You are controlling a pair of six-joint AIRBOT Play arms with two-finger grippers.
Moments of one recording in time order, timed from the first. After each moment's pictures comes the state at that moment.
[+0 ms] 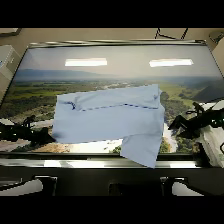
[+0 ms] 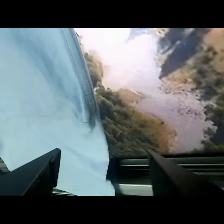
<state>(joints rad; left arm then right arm) 0.49 -1.39 0.73 1.05 -1.27 -1.27 -0.42 -1.36 0.98 -1.18 1.45 1.52</state>
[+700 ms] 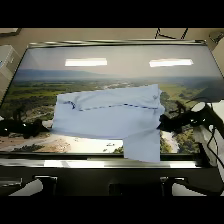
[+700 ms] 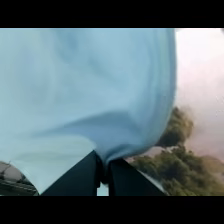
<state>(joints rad) 0.49 -1.24 0.85 0.99 -1.28 -1.27 -0.24 -1.40 0.96 -1.06 1.25 1.48</state>
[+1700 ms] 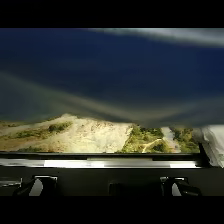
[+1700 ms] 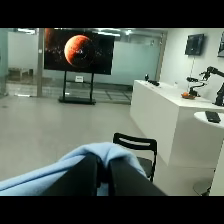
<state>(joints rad) 0.49 -0.70 2.01 0.84 -0.95 -1.27 -0.23 -0.69 2.02 -1.43 1.03 1.43</state>
